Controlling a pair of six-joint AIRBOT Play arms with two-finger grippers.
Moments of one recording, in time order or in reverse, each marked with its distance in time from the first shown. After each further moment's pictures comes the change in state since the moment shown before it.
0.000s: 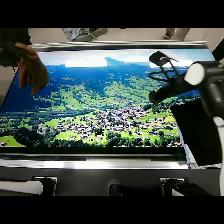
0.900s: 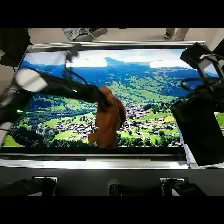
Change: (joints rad) left arm -0.822 0.251 -0.381 0.265 -0.089 -0.206; right arm 0.000 0.312 0.011 -0.069 0.241 0.015
